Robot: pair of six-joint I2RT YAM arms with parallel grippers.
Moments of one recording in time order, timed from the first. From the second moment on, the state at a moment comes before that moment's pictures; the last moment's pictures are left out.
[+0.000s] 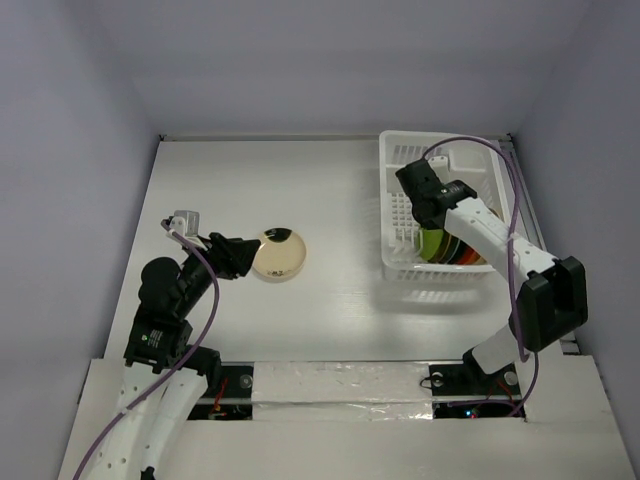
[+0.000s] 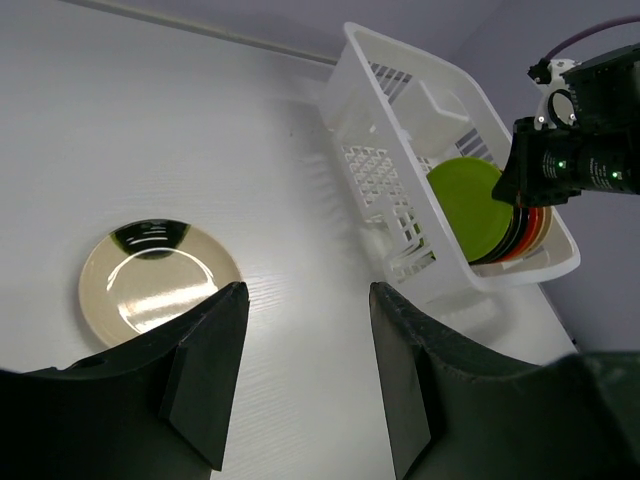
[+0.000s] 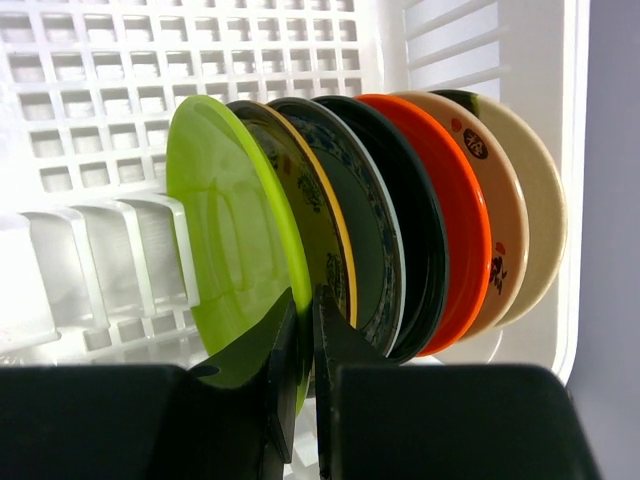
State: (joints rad) left arm -0.24 0.42 0.61 -0.29 0.25 -0.52; right arm 0.45 1.53 1.32 -0.87 0.73 0.34
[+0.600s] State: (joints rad) left arm -0.24 0.42 0.61 -0.29 0.27 -0.52; right arm 0.51 1.56 1.51 -0.95 0.86 0.30
